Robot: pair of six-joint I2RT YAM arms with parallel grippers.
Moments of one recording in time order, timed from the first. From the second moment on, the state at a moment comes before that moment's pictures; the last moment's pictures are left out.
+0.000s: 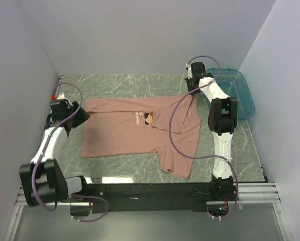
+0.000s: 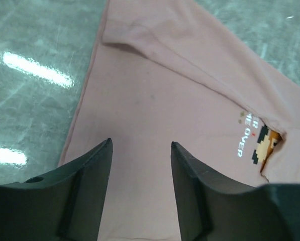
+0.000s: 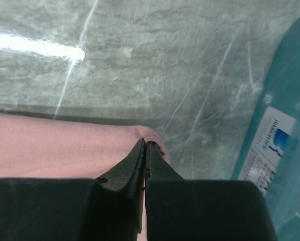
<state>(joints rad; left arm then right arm) 0.19 1.19 0.78 -0.25 0.19 -0.45 0.12 2.34 2.03 -0.64 0.07 -0.12</state>
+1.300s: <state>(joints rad) 0.19 1.93 1.21 -0.18 0.09 -0.70 0.11 2.38 2.02 -0.63 0.04 -0.17</state>
